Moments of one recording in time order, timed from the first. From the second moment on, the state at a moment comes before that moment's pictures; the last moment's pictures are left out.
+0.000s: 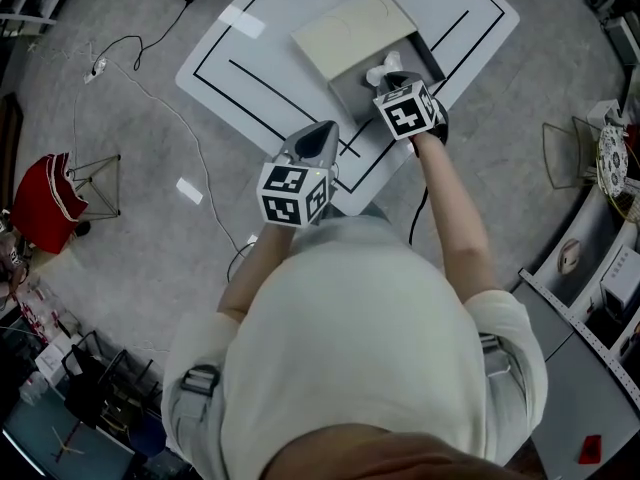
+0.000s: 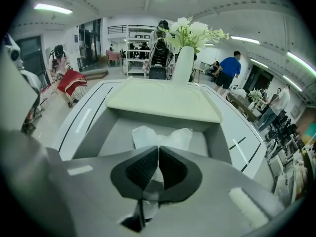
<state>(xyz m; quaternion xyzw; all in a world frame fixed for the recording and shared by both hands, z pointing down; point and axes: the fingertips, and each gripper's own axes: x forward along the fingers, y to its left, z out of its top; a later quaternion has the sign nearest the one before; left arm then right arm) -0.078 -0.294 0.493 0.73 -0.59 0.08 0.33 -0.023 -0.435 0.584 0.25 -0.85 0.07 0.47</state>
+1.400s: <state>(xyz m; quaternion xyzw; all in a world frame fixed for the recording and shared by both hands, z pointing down) -0.077 -0.211 0.491 0.80 -0.52 0.08 0.28 -0.006 -0.275 0.458 0.40 -0.89 0.06 0.21</state>
